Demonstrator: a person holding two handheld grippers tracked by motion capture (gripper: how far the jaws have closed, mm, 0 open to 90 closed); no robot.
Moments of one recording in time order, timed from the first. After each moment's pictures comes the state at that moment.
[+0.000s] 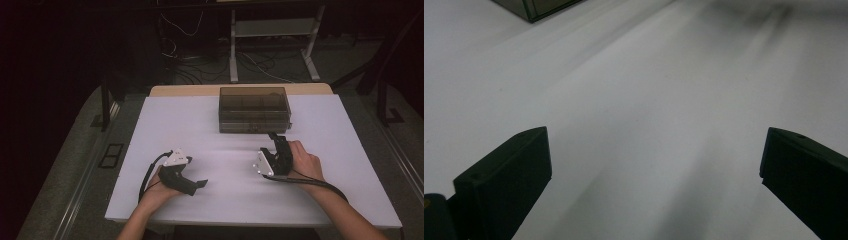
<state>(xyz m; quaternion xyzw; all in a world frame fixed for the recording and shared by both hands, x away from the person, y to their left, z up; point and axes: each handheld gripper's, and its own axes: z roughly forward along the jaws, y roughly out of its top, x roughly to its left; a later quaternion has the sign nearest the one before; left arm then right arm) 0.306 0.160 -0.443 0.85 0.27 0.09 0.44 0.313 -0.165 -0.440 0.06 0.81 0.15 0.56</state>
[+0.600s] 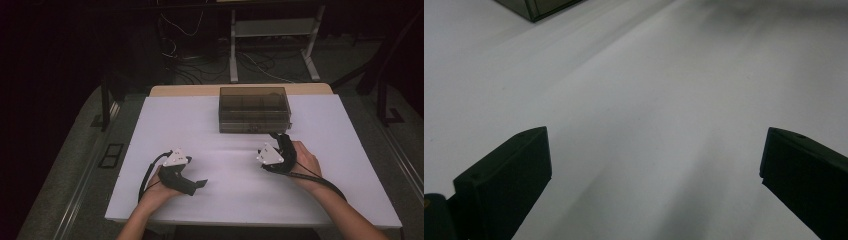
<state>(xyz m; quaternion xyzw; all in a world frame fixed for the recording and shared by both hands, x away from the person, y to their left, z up) 0.305 0.161 -0.443 0.85 0.27 0.09 0.44 0.319 -0.172 -0.430 0.16 0.84 0.24 0.46</state>
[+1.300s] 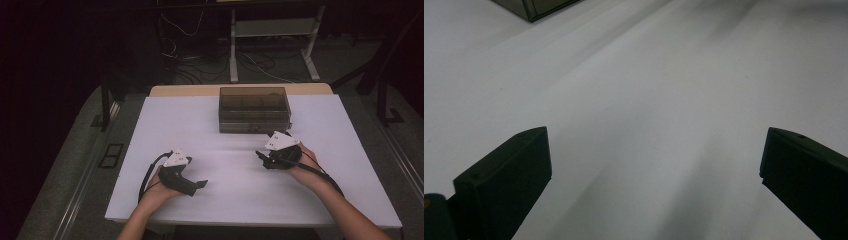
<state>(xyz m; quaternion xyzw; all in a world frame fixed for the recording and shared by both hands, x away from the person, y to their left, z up) 0.304 0.160 -0.443 0.85 0.27 0.09 0.44 0.330 -0.187 -0.416 0.26 0.85 0.35 0.31</state>
